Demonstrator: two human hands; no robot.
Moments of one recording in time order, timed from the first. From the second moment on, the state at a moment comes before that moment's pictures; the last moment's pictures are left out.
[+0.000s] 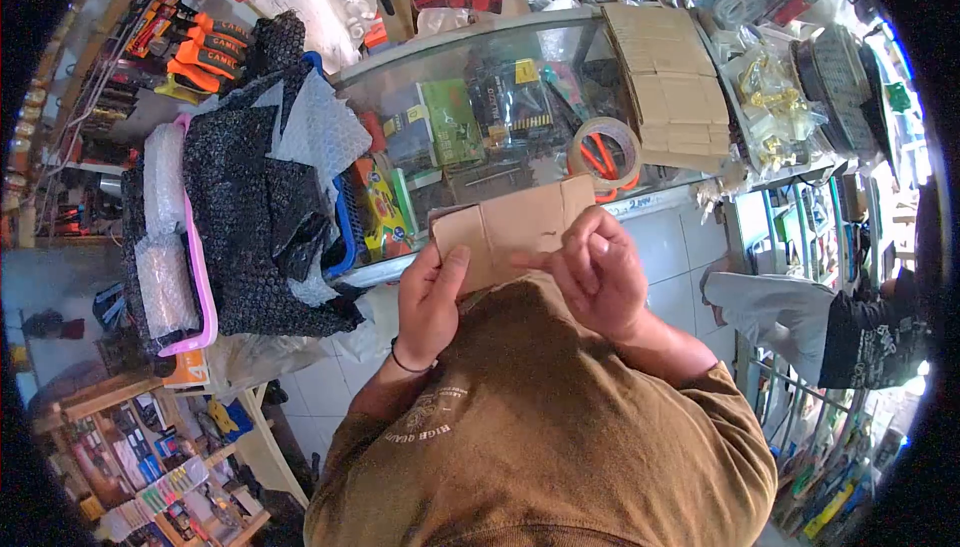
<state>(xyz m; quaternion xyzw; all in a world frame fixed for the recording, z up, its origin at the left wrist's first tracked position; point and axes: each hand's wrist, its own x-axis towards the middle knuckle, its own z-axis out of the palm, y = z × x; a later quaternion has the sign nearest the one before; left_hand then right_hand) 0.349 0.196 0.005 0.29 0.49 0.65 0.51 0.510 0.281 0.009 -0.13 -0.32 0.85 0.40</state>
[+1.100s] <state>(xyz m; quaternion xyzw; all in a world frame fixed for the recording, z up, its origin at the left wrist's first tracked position) 0.331 0.199 0.016 0.34 0.50 0.58 0.54 0.511 0.301 0.028 -0.18 -0.85 0.32 0.37</state>
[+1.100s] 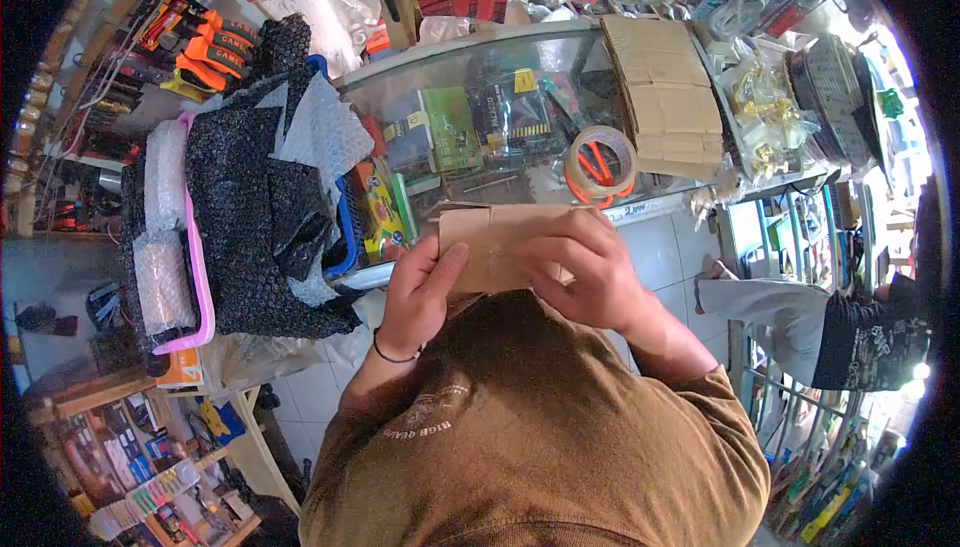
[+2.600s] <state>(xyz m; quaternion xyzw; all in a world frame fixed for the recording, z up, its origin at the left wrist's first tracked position) 0.305 0.201 0.011 0.30 0.50 0.55 0.60 0.644 0.359 -0.086 -0.59 -0.63 0.13 0.48</state>
